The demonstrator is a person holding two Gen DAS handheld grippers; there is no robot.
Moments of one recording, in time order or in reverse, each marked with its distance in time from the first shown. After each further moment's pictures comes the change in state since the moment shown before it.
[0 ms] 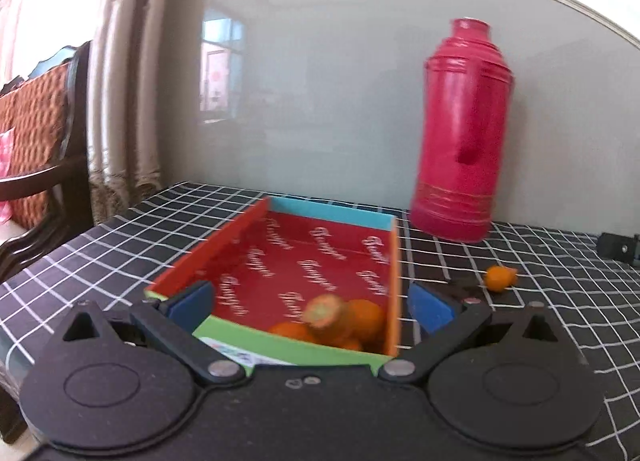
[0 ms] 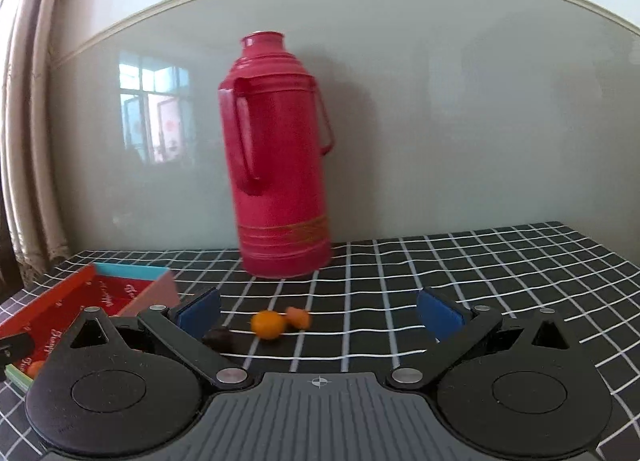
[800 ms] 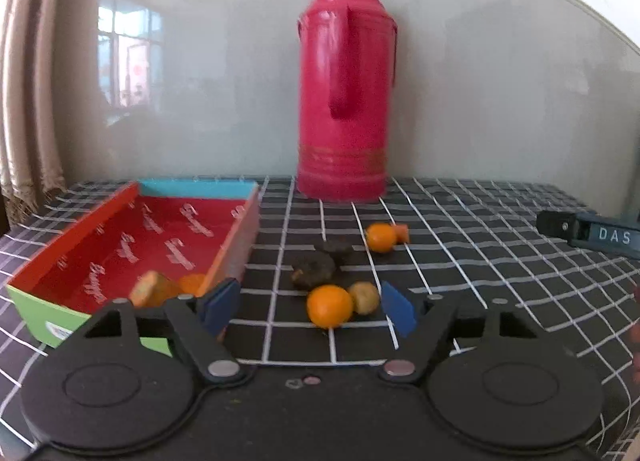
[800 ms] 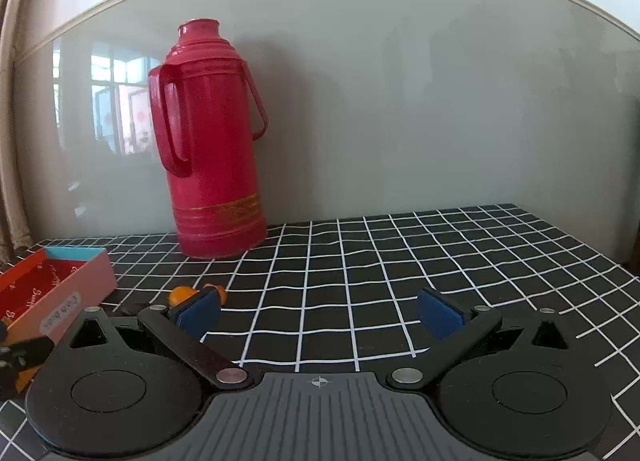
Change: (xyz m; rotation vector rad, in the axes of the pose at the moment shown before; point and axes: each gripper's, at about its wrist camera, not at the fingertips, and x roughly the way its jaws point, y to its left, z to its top) left arm 0.016 -0.084 -0.019 0.126 0.085 -0.203; right arm 0.004 -0.058 -0.015 0.008 0.049 -0.083
